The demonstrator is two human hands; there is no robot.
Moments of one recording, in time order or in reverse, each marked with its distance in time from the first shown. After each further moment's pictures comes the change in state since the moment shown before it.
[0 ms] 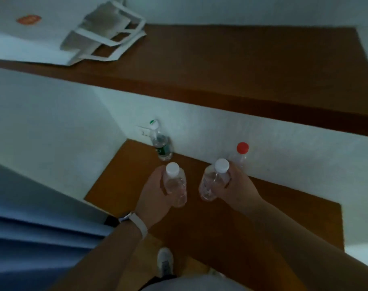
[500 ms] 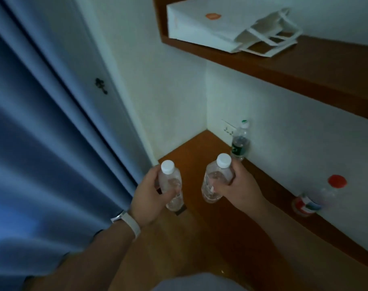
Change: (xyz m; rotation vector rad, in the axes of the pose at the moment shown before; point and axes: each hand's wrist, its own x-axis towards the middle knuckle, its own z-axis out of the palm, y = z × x) left_hand -0.156 -0.025 -0.117 -0.009 0.499 -0.216; right_hand -0.001 -0.105 0.108 0.109 -0.374 -0.261
